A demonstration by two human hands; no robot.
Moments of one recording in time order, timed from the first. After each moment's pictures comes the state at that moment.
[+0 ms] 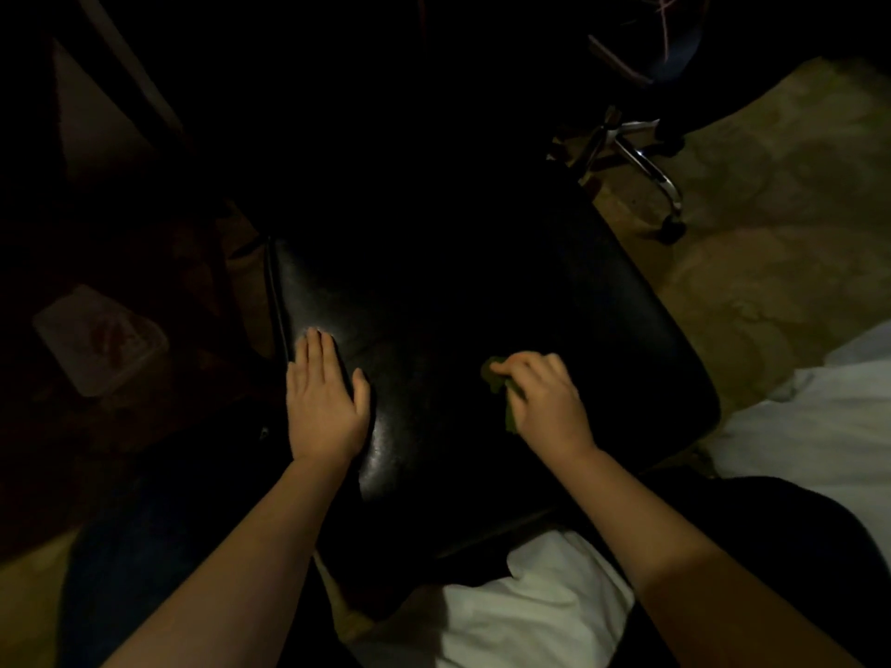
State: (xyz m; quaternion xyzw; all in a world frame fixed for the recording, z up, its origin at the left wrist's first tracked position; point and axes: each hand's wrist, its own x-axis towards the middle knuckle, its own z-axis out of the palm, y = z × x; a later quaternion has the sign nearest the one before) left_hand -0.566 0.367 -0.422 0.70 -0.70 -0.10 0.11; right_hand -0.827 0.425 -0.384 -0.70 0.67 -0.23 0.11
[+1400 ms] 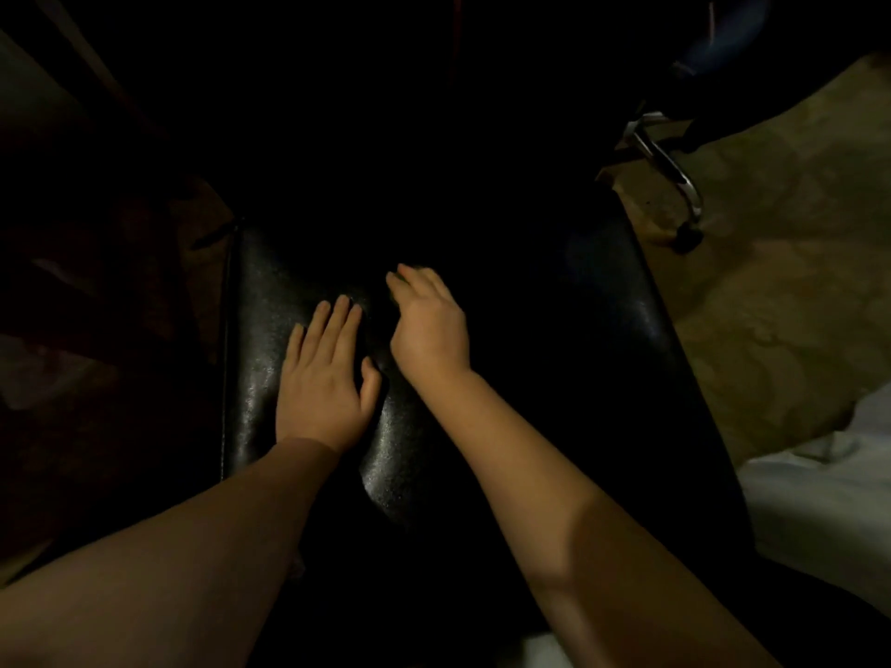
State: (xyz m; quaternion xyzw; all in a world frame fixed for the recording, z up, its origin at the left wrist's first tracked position) left_hand -0.604 0.273 -0.422 0.61 -0.78 -0.09 0.13; right_hand -0.743 0.231 -0.403 -0.69 0.68 -0.21 0.14
